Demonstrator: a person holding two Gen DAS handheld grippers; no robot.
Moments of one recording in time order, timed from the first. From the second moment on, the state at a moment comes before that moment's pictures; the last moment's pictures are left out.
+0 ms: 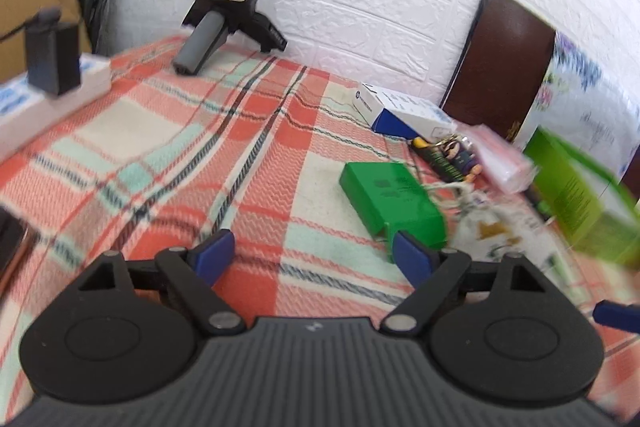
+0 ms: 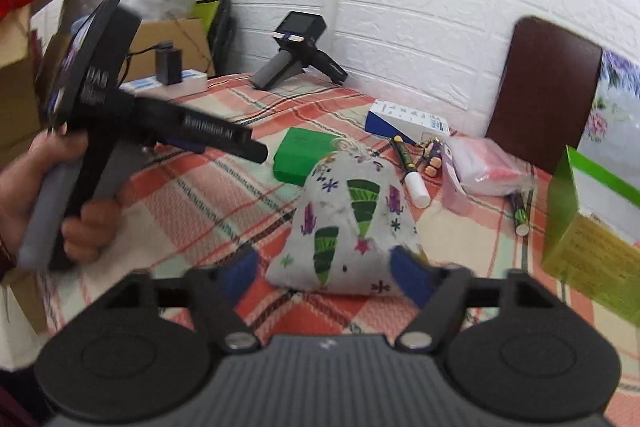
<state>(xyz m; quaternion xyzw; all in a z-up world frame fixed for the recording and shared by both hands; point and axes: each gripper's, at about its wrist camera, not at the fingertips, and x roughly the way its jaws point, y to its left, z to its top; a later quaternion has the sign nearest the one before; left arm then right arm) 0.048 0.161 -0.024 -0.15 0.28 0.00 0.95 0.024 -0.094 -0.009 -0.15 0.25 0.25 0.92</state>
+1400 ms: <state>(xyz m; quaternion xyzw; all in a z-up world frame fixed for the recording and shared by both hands) 0.147 -0.179 0.065 0.02 0.27 -0.33 0.91 0.084 -0.288 0.009 -0.04 0.11 0.00 0.99</state>
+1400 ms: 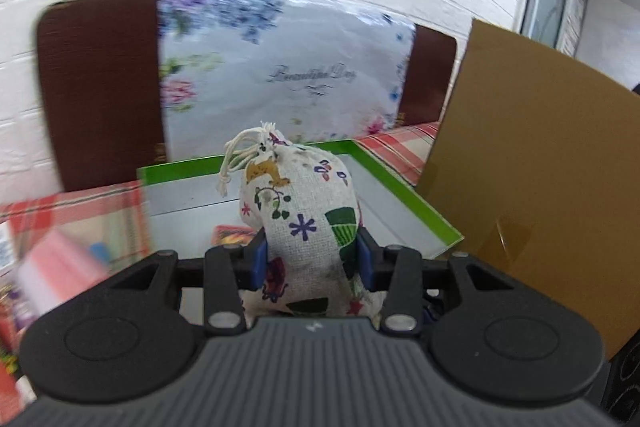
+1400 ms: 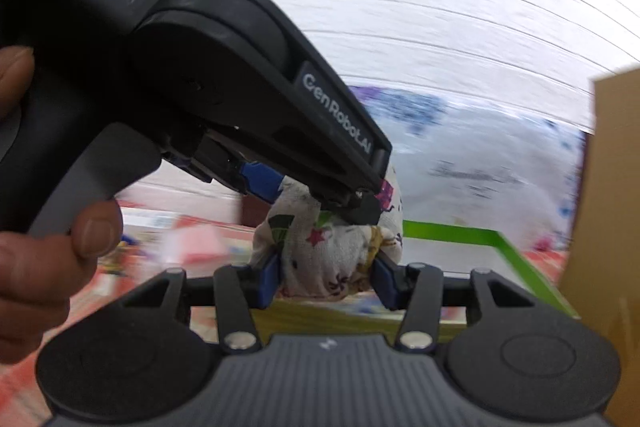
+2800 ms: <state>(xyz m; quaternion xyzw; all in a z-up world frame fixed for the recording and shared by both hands) 0.079 -0.095 0.007 0.07 0.33 -0.14 0.93 0.048 -0.272 -0.028 0.05 0.26 0.01 0.96</state>
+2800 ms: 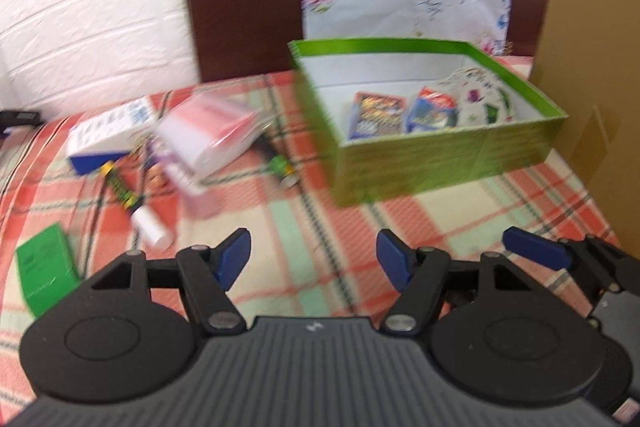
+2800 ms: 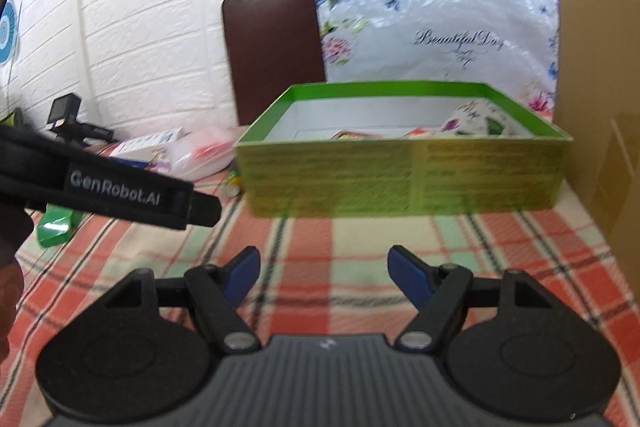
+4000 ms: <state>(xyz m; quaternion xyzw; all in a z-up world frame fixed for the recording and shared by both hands) 0.053 0.135 -0.029 -0.02 0.32 0.09 0.94 0.056 -0.107 -0.035 -0.09 0.30 0.20 0.93</state>
